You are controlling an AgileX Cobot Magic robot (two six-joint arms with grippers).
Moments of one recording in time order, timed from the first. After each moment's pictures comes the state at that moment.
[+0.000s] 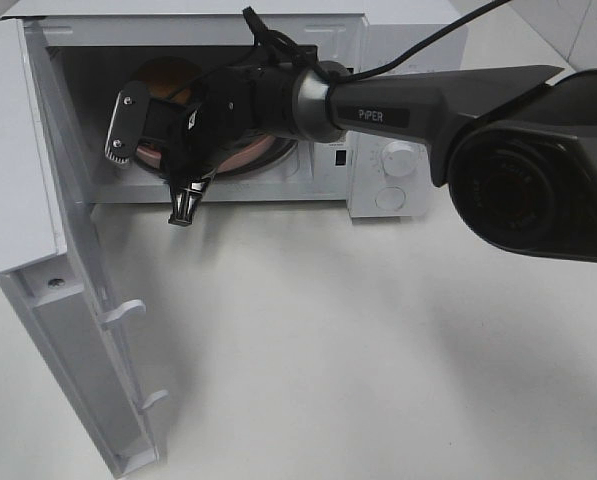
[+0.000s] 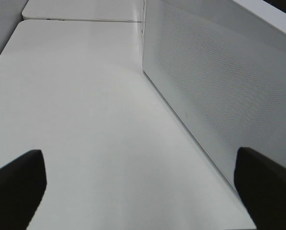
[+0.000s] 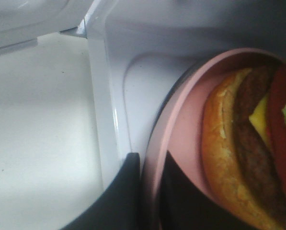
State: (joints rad) left arm 0.04 0.00 -0.52 -0.12 1.08 0.06; right arm 0.68 2.55 -2.09 0.18 0.31 -1.05
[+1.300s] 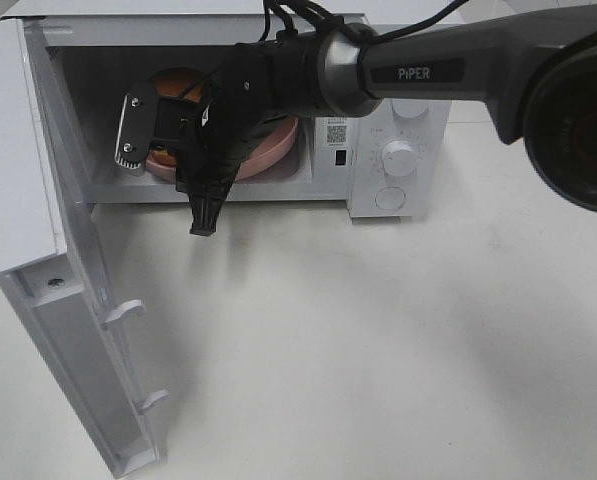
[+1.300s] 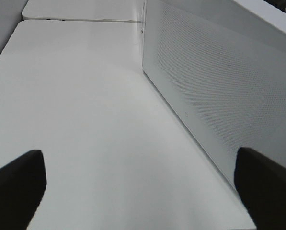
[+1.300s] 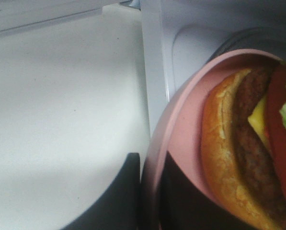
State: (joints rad) left arm 0.04 0.00 -0.52 -0.12 1.08 0.06; right arm 0.69 2.36 -1.85 0.13 0.37 -1.05
